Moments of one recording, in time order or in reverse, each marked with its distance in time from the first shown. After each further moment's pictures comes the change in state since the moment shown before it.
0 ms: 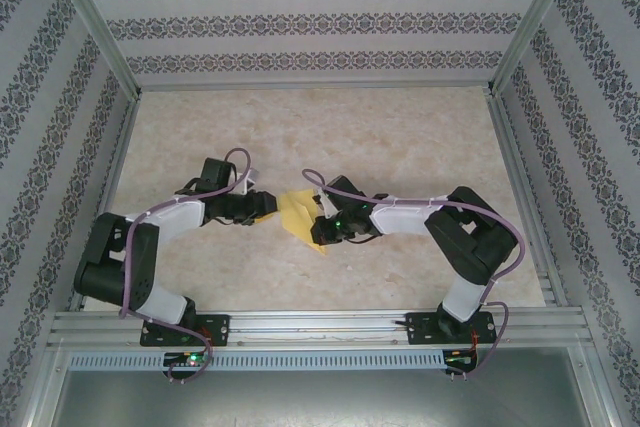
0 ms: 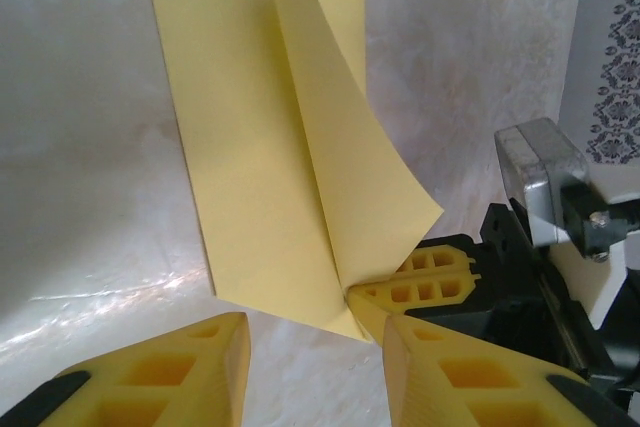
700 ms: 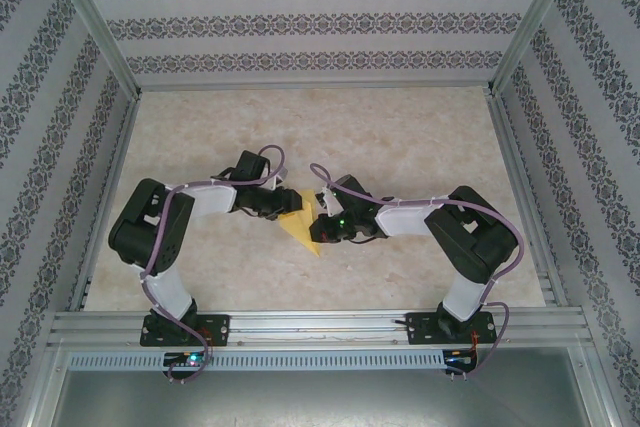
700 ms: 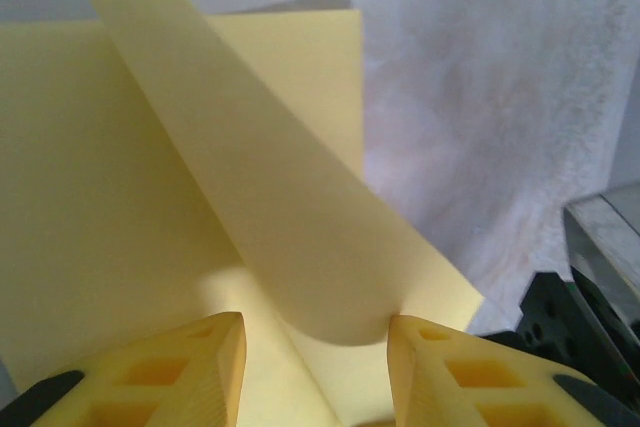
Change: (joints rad) left arm -0.148 0.266 0.192 0.032 -0.092 -0.018; right arm -0.040 0.000 -0.060 0.151 -0.121 0.064
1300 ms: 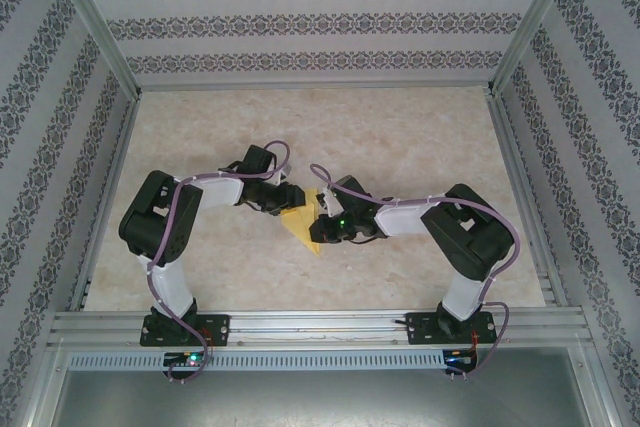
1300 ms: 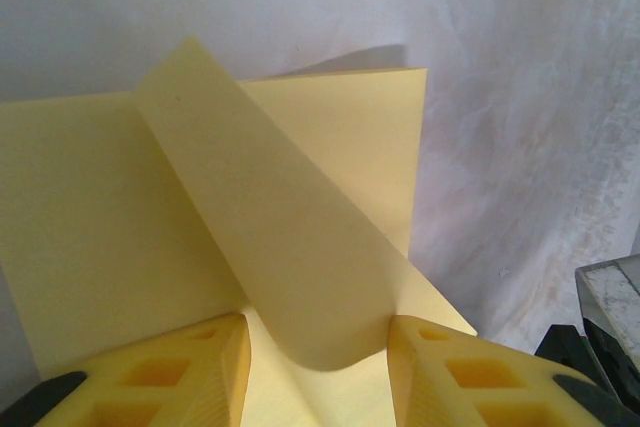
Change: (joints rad) left arm -0.011 0.076 0.097 -0.064 -0.055 0.014; right arm -0.002 0.026 -0.006 0.023 -0.010 0.000
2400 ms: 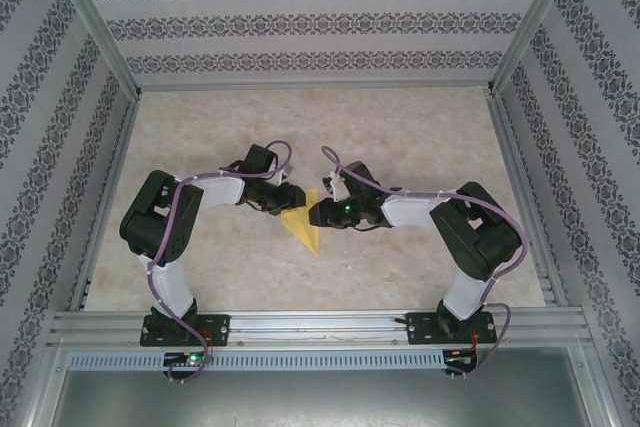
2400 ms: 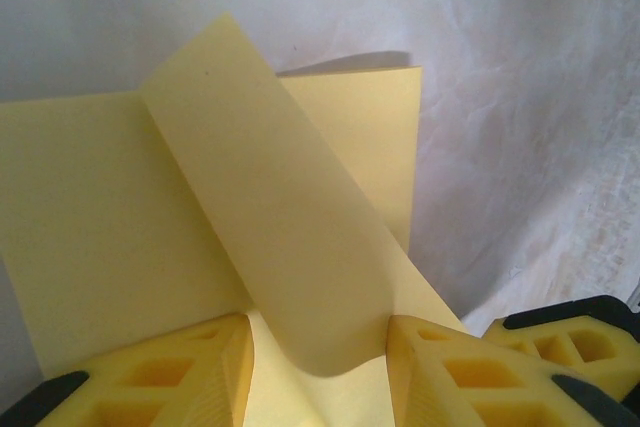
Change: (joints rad) left arm -0.006 0.004 0.013 -0.023 -0.016 0.024; right arm -0.079 -0.020 0.053 0.000 -0.044 0.019
